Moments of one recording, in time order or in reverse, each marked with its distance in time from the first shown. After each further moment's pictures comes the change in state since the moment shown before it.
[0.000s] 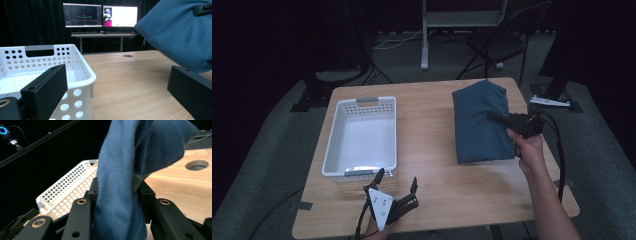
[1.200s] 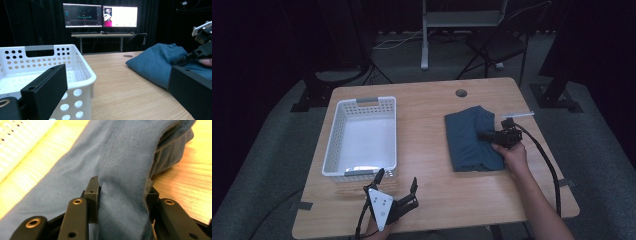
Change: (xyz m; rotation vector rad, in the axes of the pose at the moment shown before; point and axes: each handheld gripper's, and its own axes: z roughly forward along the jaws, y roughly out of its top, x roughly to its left) left arm 0.000 0.000 0.000 -0.003 -0.001 -0.002; right arm -0.063 -0.063 0.055 0.339 -0.241 0.021
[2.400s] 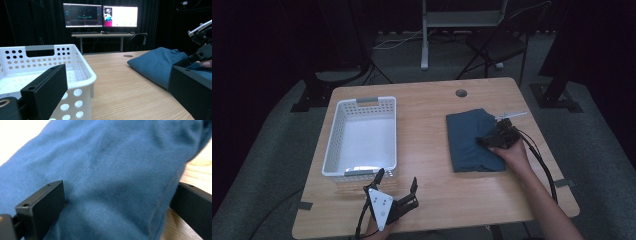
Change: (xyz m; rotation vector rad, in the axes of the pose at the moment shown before) left arm 0.000 0.000 0.000 0.001 0.002 0.001; right arm 0.005 0.002 0.009 0.081 -0.204 -0.105
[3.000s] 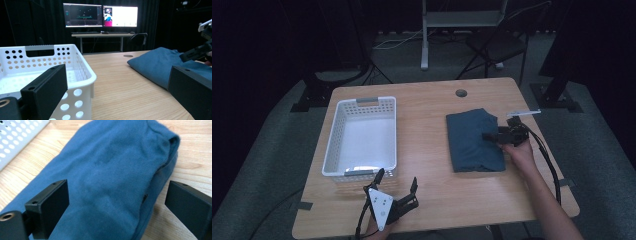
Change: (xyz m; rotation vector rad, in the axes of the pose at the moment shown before) left arm 0.000 0.000 0.000 0.001 0.000 0.000; right arm -0.015 -0.001 -0.023 -0.079 0.118 0.085
